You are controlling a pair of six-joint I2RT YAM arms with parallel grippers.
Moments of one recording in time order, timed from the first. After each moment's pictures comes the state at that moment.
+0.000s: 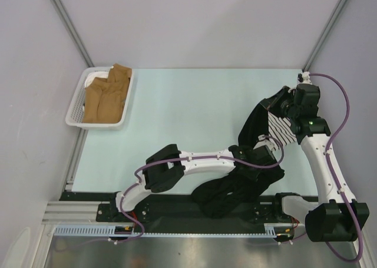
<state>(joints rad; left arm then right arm) -1.30 2.28 1.85 -0.54 -0.13 -0.60 0.01 1.11 1.07 -0.40 -0.25 0.64</state>
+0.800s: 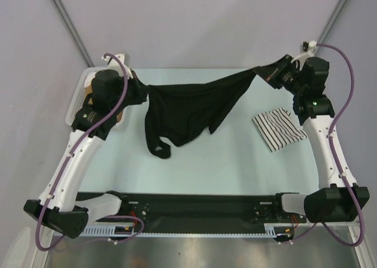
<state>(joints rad) -0.36 1.16 1.37 -0.57 -0.02 -0.39 0.03 1.27 1.34 -0.24 -0.44 0.77</state>
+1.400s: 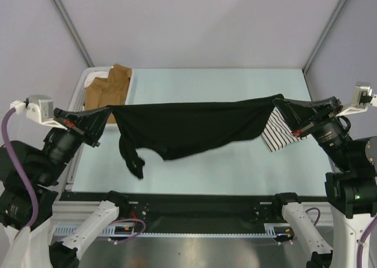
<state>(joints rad) -0.35 0.66 1.56 -0.73 0.11 -0.32 0.08 0.66 1.34 -0.29 -0.56 0.72</state>
